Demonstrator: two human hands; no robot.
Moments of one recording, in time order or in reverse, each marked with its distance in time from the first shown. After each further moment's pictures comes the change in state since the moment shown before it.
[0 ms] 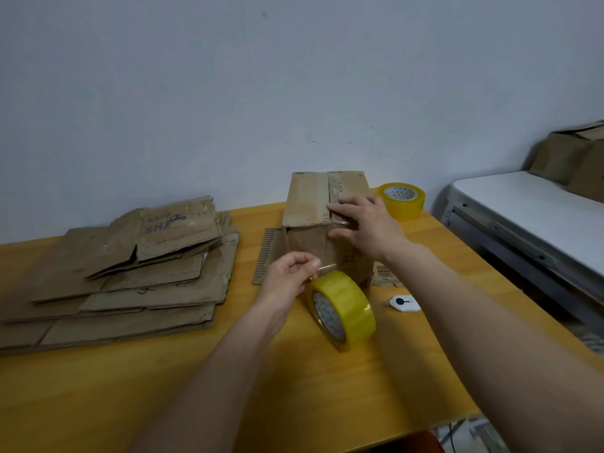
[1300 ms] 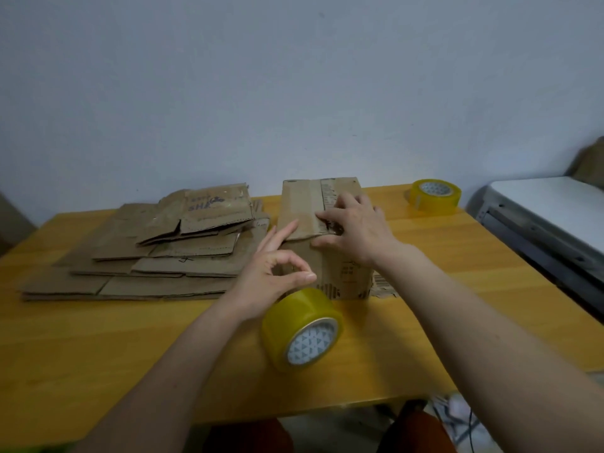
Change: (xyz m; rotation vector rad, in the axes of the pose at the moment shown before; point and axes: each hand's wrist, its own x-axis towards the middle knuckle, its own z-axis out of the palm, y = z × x) left_hand -0.103 0.044 -0.088 0.622 -0.092 0.353; right_hand -0.047 -0.107 0.010 -0.158 -0.056 -0.178
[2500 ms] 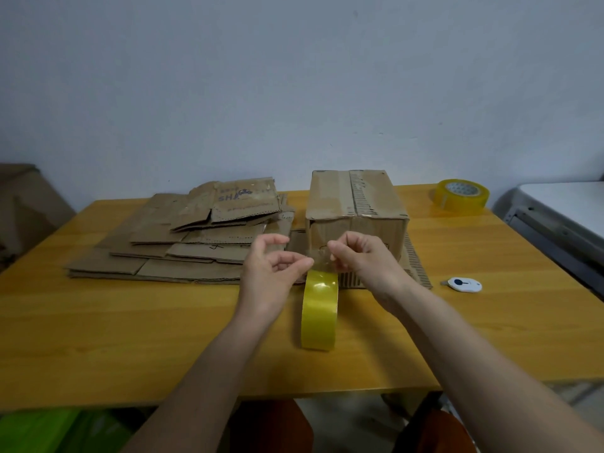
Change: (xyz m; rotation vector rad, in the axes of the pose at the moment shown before) left_hand -0.038 -0.008 0.000 -0.420 0.446 -0.192; right_hand -0.060 -0.052 0.016 1.125 -0.107 0.188
